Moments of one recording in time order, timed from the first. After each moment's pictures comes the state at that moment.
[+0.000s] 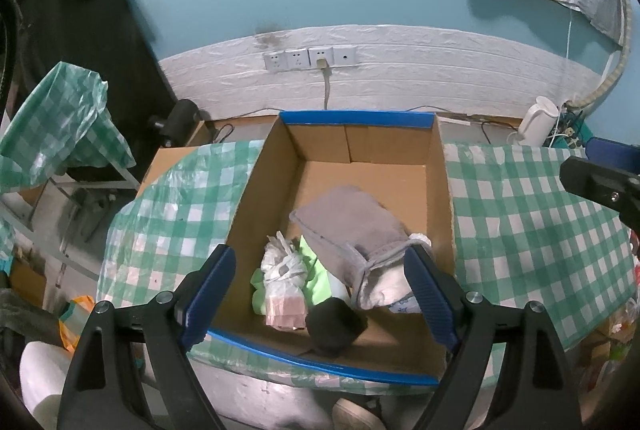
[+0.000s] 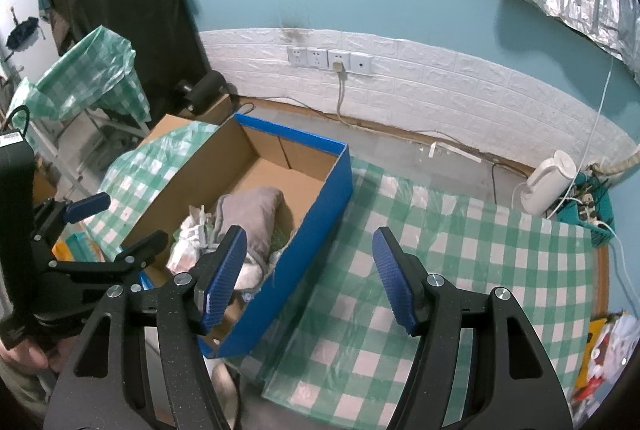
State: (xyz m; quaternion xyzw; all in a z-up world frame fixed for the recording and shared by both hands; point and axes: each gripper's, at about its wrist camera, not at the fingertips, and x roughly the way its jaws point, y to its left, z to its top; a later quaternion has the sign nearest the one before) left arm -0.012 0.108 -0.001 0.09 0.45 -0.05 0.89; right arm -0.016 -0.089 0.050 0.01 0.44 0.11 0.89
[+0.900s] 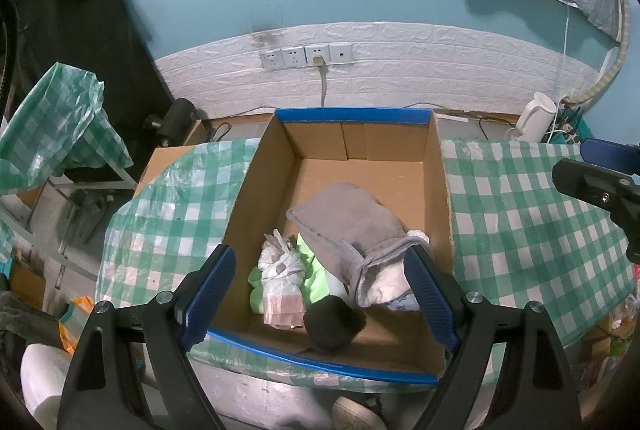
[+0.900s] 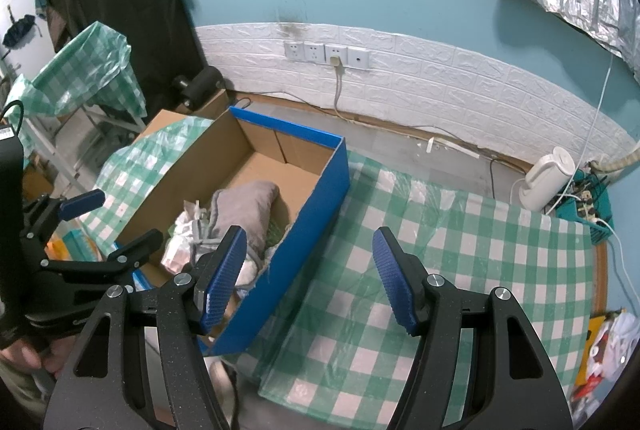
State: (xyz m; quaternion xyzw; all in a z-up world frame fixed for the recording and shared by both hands) left arm -0.013 0.107 -0.004 0.10 0.45 -0.06 0.89; right arm -0.017 -0.090 0.047 0.01 0.45 0.11 0.89
